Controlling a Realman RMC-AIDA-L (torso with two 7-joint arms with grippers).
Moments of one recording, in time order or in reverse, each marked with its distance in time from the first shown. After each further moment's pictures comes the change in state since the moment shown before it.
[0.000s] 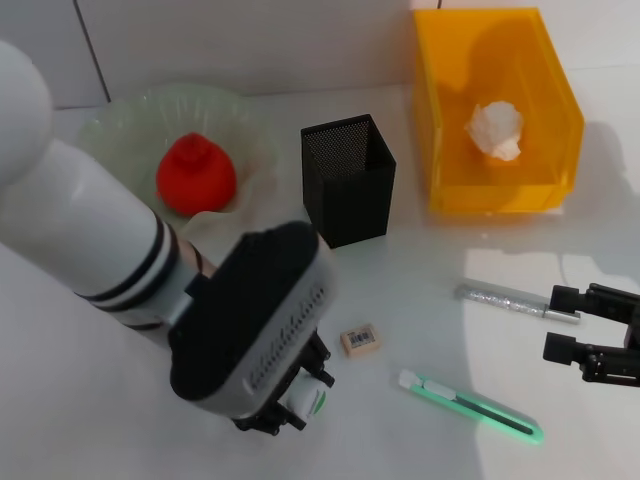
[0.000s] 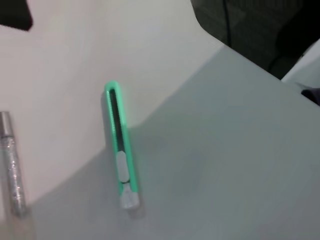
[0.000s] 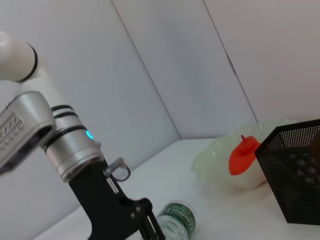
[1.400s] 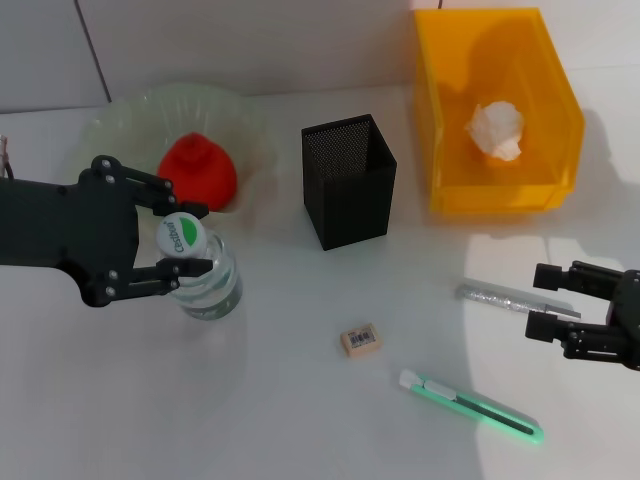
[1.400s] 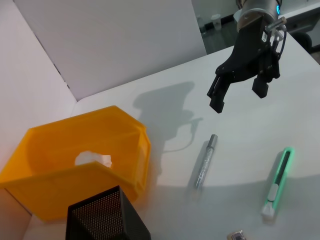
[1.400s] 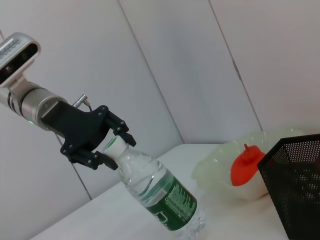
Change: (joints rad) left arm 0.230 0.015 -0.773 0.156 -0.315 0.264 -0.033; right arm 0.051 -0.003 -0.002 0.021 0.000 0.027 -0.017
